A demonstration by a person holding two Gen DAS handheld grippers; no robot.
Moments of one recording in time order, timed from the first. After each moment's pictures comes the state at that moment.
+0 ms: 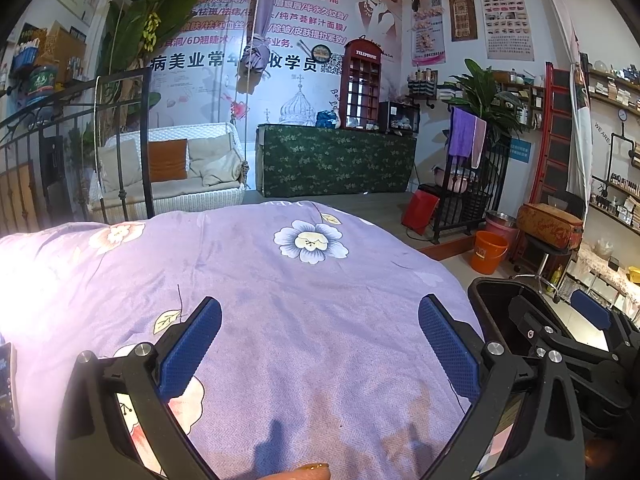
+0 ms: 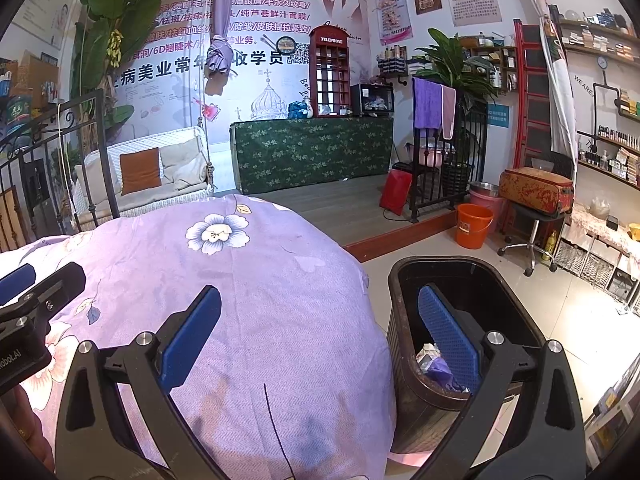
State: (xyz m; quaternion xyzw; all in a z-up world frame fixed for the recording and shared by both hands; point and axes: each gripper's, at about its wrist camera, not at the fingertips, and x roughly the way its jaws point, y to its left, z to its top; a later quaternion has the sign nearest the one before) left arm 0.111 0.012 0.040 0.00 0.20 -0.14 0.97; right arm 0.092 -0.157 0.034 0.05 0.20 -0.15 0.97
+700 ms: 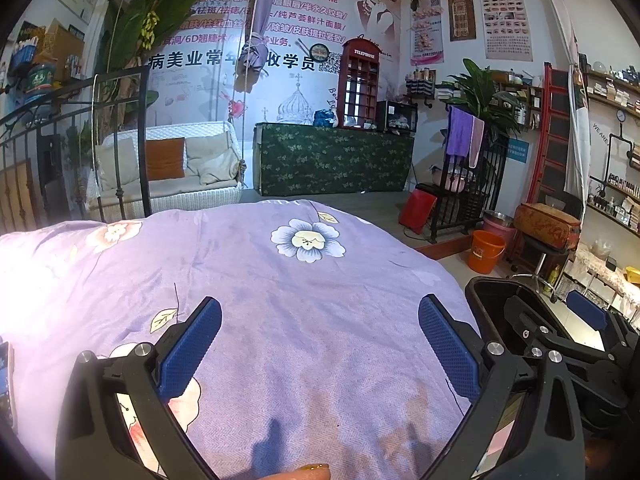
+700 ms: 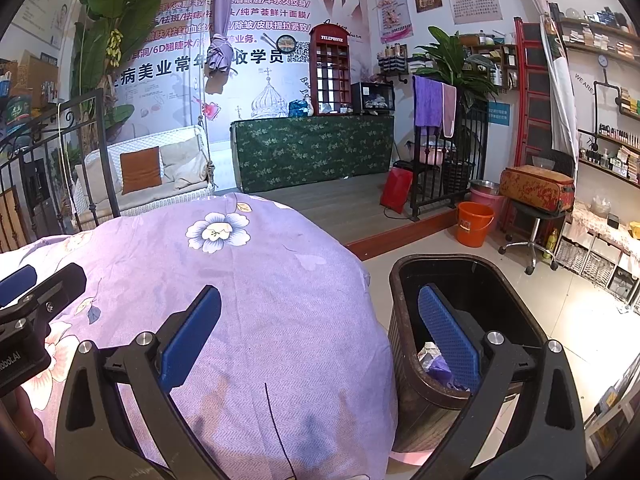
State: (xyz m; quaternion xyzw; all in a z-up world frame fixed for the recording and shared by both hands) left arm 0.109 0.007 0.043 0.00 0.20 -0.14 0.97; right arm 0.093 -0.156 0.033 0.06 0.20 -0.15 0.97
